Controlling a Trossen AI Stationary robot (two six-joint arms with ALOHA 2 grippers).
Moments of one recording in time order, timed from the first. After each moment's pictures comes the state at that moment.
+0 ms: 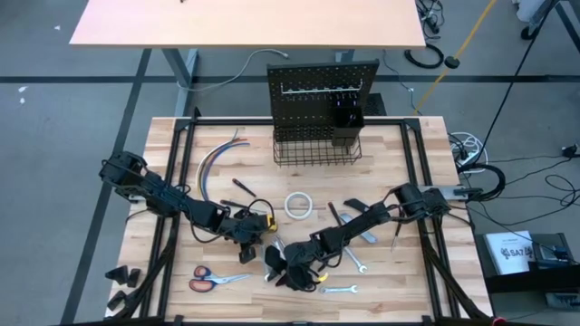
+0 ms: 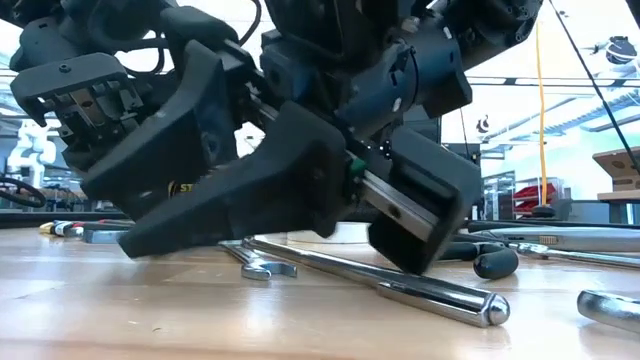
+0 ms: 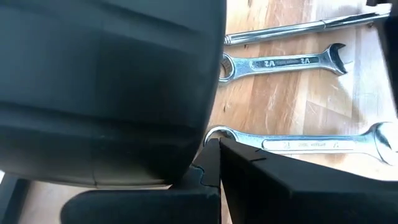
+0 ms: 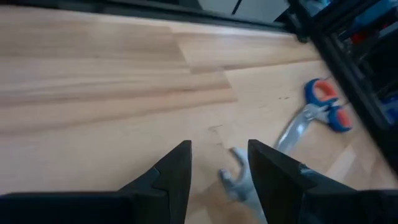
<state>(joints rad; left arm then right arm) -0.36 1.58 0.58 0.02 -0.06 -0.68 0.36 2.25 1.37 0.36 -0.21 -0.83</state>
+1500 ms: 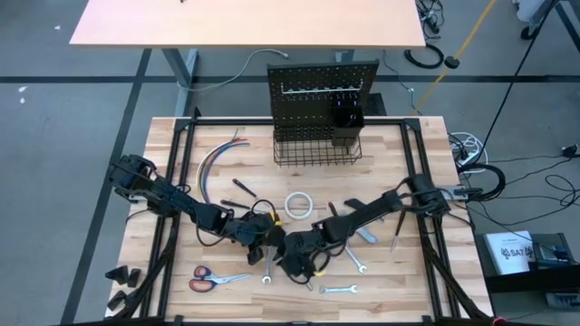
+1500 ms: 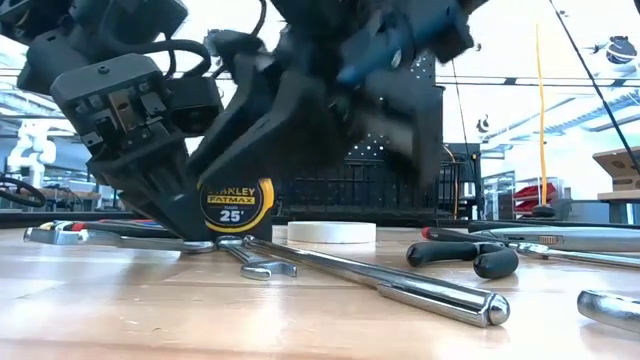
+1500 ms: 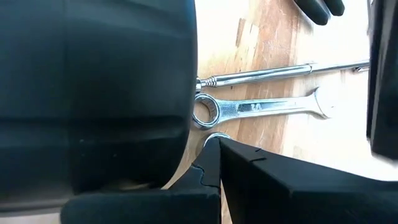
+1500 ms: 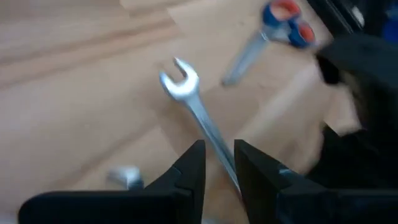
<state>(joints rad) -0.36 1.69 0.58 0.21 -0.09 -0.72 0.32 2.10 1.37 0.07 -0.04 -0.66</state>
